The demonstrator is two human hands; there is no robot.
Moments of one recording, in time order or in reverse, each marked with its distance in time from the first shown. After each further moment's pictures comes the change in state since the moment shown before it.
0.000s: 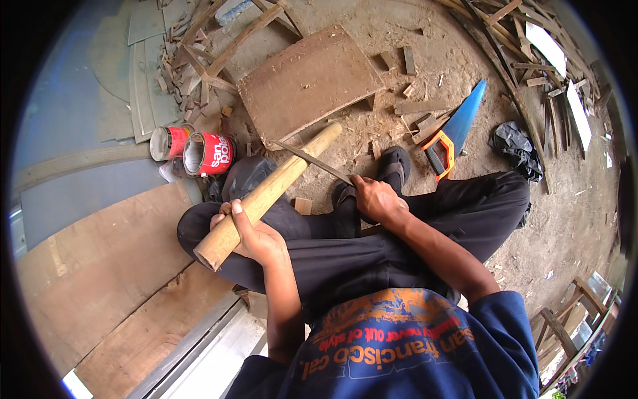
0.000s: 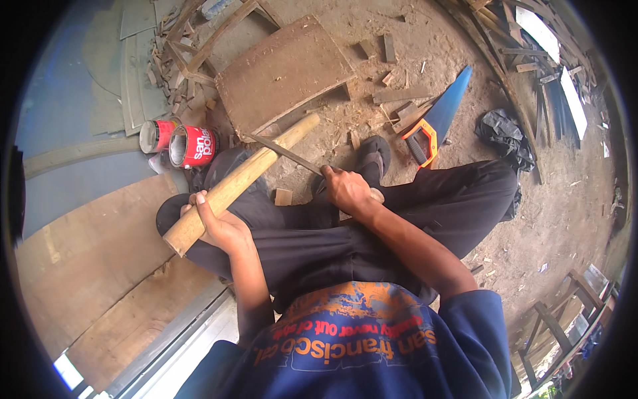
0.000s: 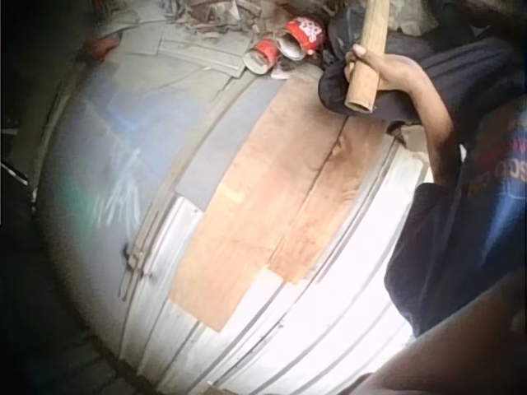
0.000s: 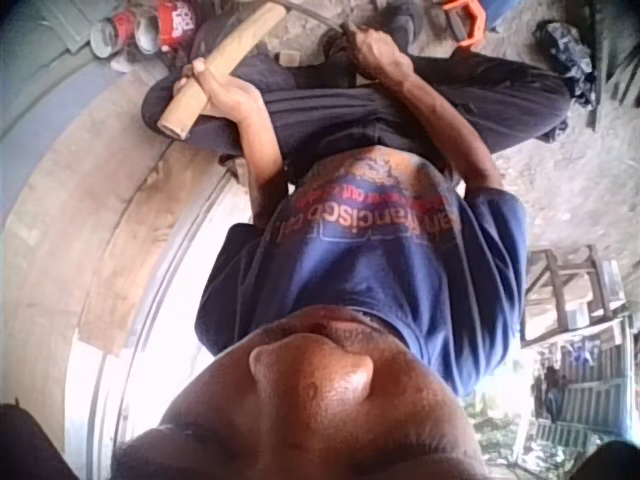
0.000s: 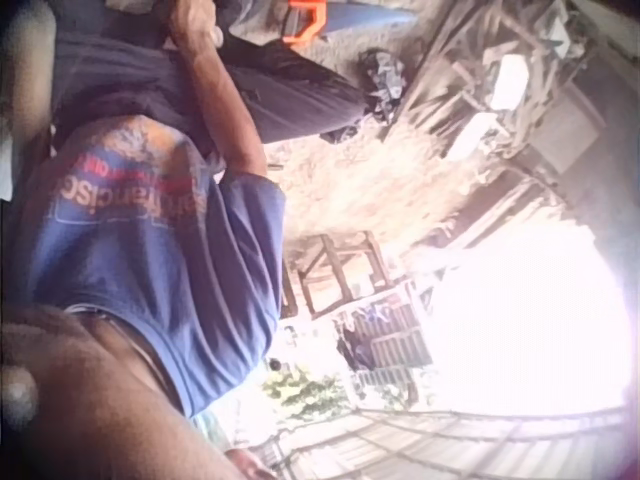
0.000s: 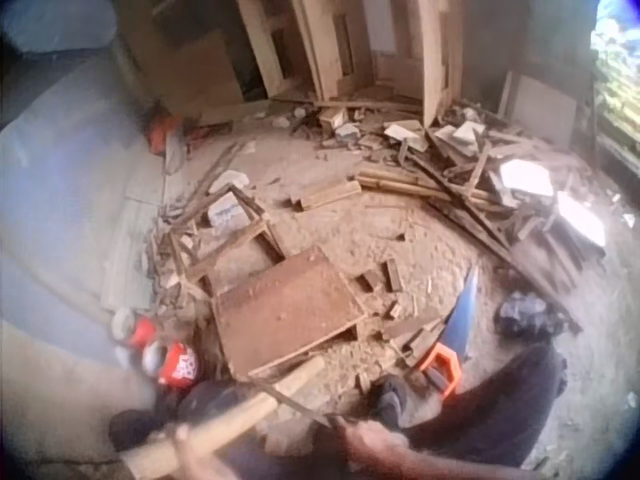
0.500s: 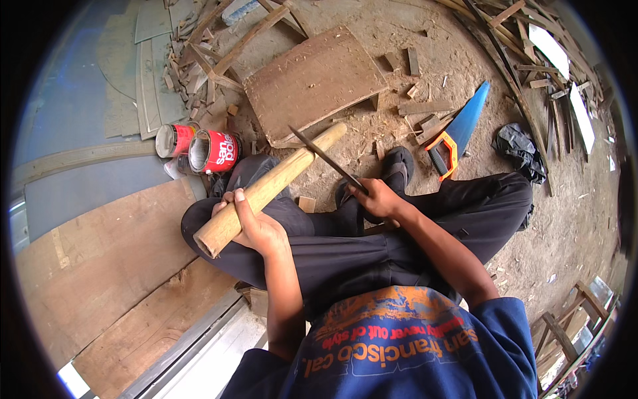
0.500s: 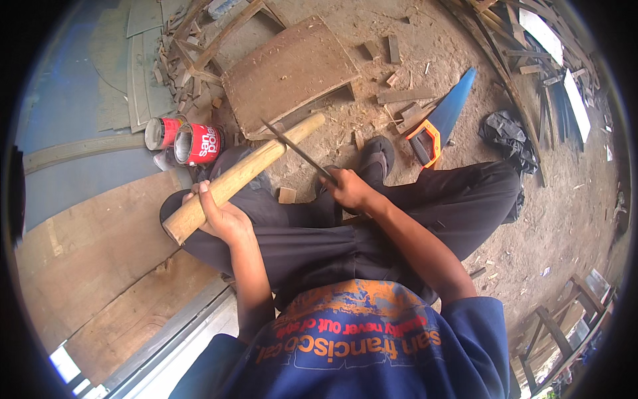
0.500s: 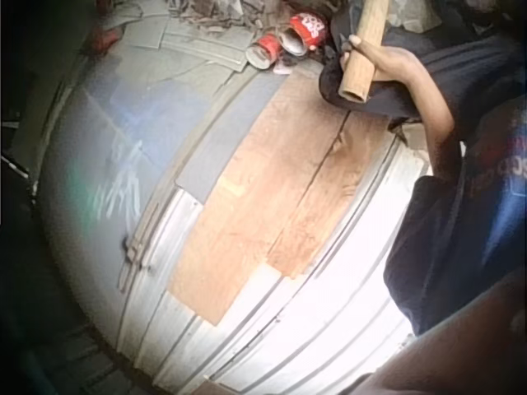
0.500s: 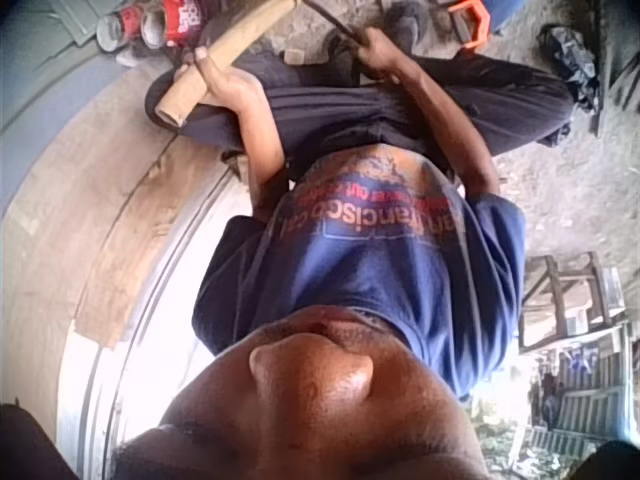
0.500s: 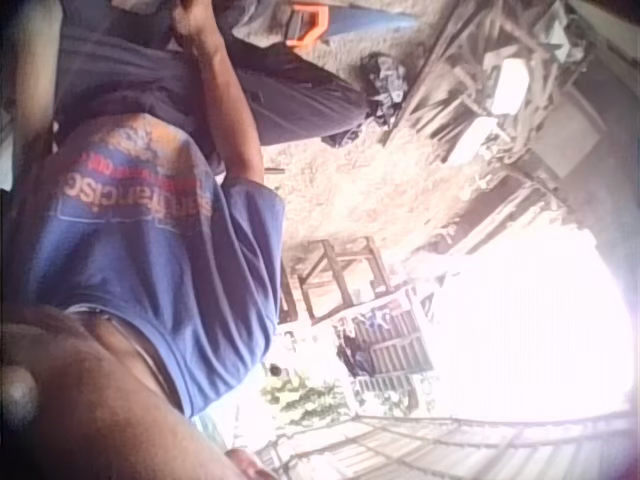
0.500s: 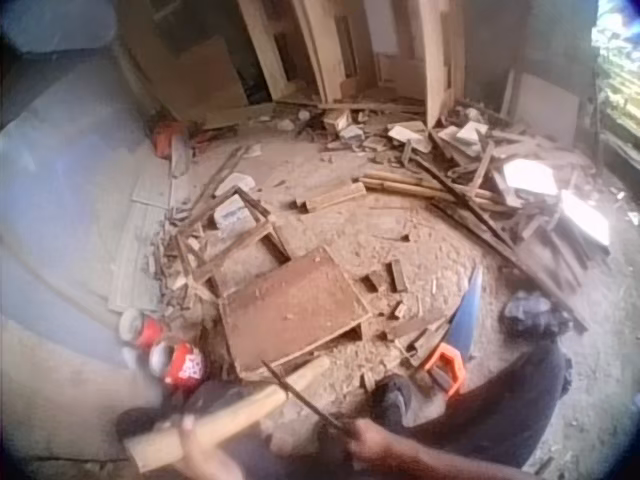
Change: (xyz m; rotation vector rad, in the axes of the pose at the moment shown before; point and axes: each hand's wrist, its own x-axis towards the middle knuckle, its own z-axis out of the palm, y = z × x) left_hand 0.004 -0.003 0.000 -0.013 -0.047 0.013; right_hand 0.004 0.017 0.010 0.571 -0.197 0.085
